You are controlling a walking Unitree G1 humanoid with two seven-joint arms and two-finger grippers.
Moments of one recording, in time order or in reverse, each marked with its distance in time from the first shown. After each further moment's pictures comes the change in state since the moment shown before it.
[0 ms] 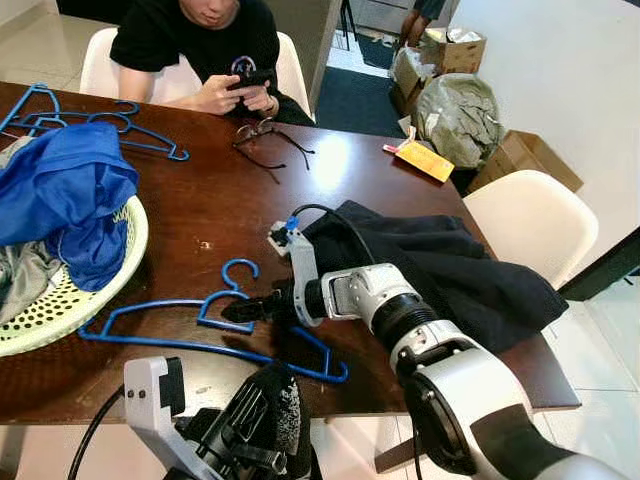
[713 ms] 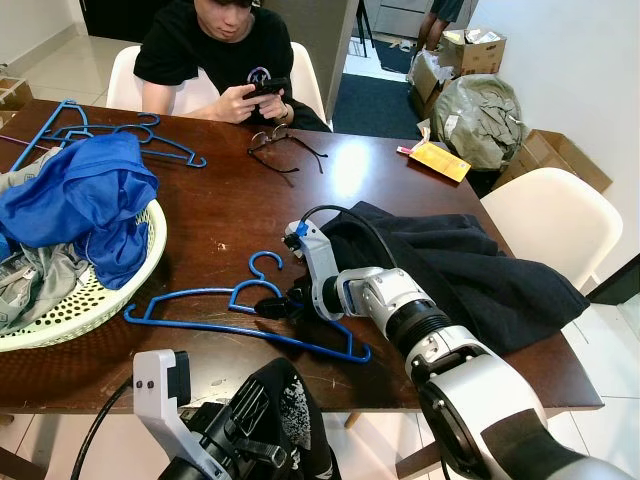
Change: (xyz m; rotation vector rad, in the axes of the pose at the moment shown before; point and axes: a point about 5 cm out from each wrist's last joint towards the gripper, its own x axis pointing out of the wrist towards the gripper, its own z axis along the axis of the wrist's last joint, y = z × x) left arm 0.003 0.006 0.001 0.016 0.018 -0.004; right arm -0.018 -0.023 0.009 -0.248 -0.030 -0.212
